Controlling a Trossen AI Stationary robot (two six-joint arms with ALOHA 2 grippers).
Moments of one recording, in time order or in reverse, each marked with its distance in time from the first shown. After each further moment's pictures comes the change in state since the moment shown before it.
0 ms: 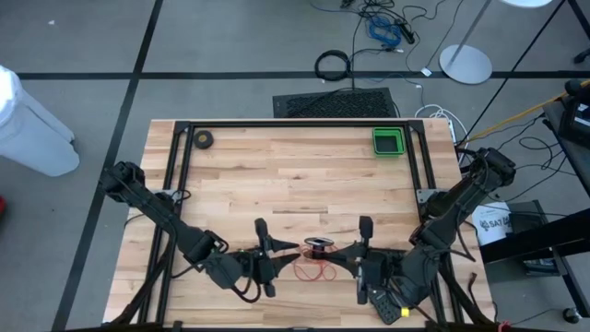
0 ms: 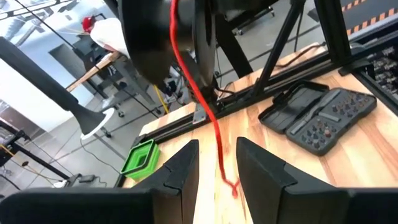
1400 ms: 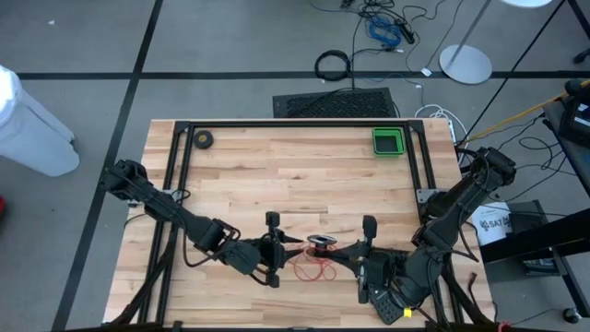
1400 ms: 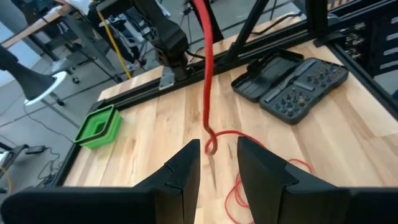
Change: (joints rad) left arm 0.109 0.000 -0.001 -0.185 0.224 -0.209; right arm 0.019 -0.007 0.000 -0.004 0.050 -0.021
